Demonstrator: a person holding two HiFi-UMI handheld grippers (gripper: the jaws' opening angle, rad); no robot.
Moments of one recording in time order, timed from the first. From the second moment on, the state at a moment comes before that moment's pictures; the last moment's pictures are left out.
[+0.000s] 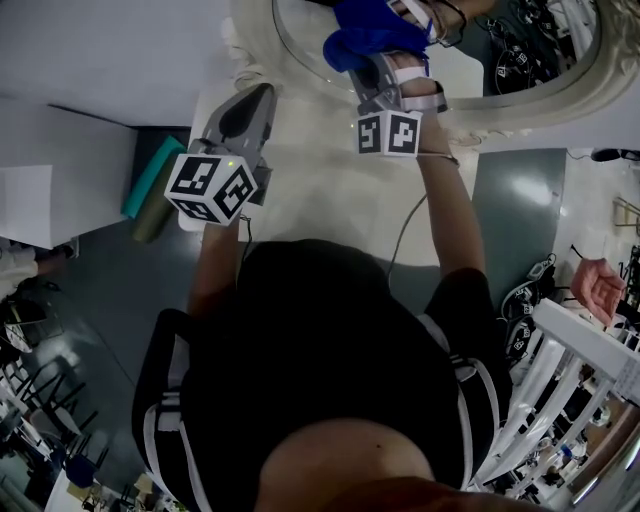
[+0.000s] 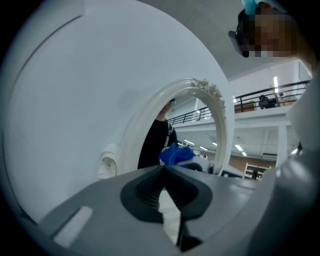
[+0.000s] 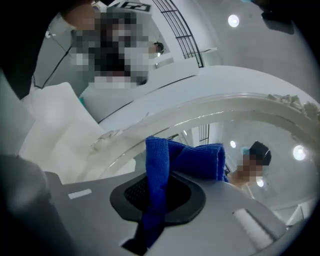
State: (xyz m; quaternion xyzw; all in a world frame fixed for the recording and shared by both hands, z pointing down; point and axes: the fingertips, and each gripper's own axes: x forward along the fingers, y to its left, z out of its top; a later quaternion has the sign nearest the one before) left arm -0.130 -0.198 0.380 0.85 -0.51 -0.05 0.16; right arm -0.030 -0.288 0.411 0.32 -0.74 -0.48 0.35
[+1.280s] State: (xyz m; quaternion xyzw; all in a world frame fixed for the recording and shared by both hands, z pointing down) left arm -0.110 -0.174 0.384 0.85 -0.50 -0.03 0.16; right arm 0.027 -0.255 0.519 0.38 -0.92 -0.04 0.10
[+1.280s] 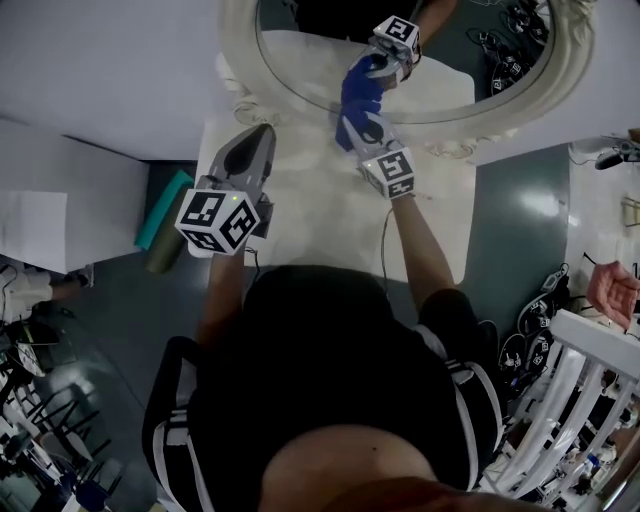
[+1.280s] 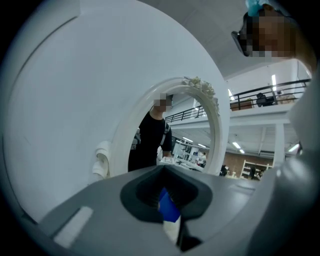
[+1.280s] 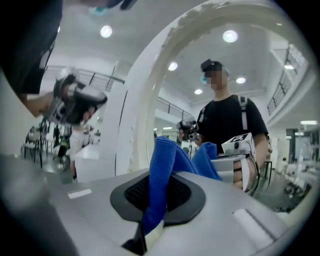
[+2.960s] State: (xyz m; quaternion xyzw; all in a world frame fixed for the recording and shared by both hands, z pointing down) left arm -0.083 -0.187 0.361 0.87 -0.47 -0.05 0.14; right arm 0.254 -0.260 0.254 0.56 -0.70 -0.01 -0.44
